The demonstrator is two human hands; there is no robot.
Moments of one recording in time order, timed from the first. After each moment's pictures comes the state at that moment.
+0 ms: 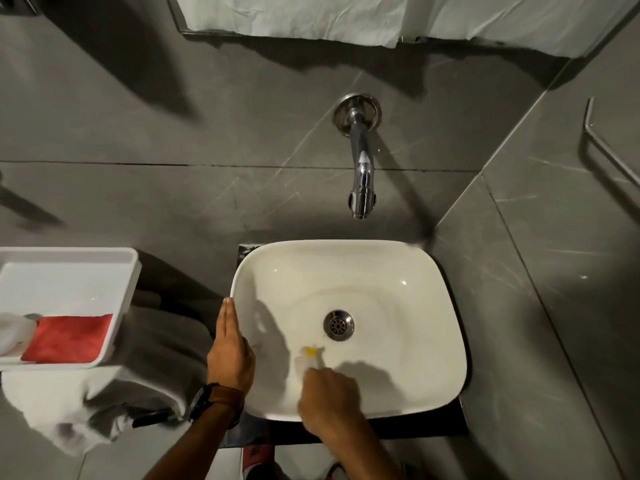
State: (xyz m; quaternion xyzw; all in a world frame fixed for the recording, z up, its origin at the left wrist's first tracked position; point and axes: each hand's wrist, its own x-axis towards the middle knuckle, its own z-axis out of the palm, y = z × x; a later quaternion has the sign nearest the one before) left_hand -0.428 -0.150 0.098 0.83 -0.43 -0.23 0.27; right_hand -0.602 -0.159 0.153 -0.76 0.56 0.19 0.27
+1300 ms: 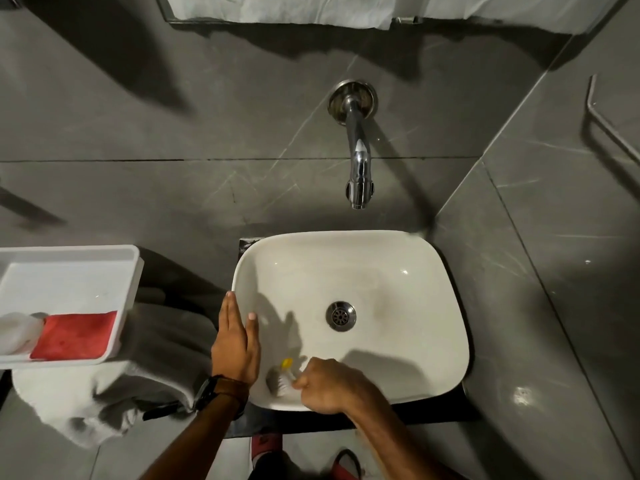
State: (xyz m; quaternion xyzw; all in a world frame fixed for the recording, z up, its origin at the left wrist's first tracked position) left_hand -0.432 -0.152 0.105 0.83 -0.43 -0.21 0.29; right_hand -0.609 -0.186 0.156 -0.72 0.47 0.27 0.44
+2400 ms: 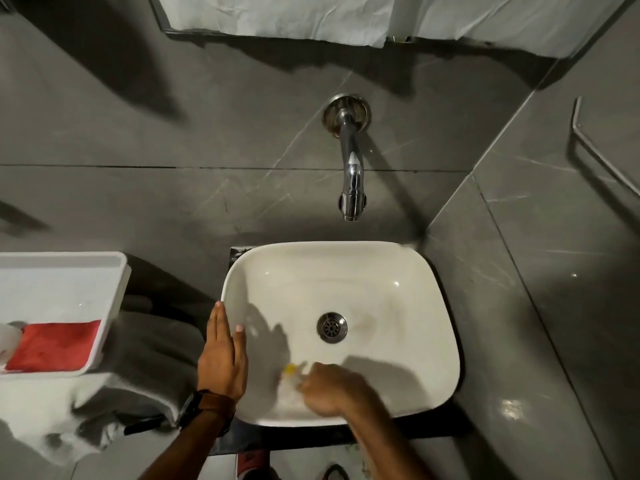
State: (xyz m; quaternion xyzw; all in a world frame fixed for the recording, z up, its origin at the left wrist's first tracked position) left_hand -0.430 -0.151 0.103 0.82 -0.43 -0.21 0.29; right_hand -0.621 -0.198 0.148 -0.75 0.46 0.26 0.40
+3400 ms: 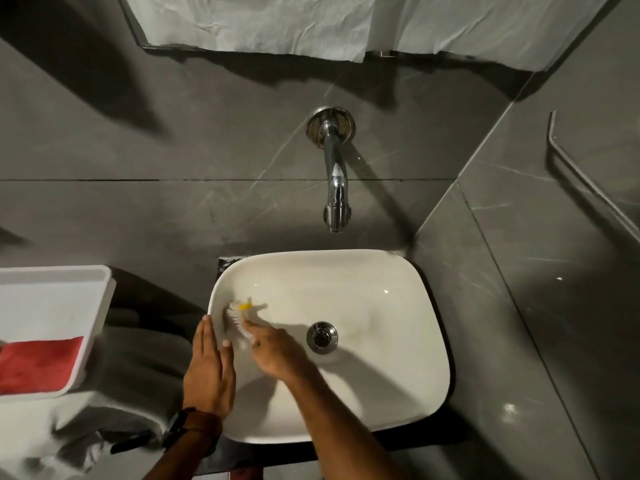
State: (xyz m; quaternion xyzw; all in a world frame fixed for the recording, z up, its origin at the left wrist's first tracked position) left_hand -0.426 -0.152 0.095 0.83 -0.43 -0.21 0.28; right_hand -0.543 -0.242 0.130 -0.74 0.52 0.04 0.44
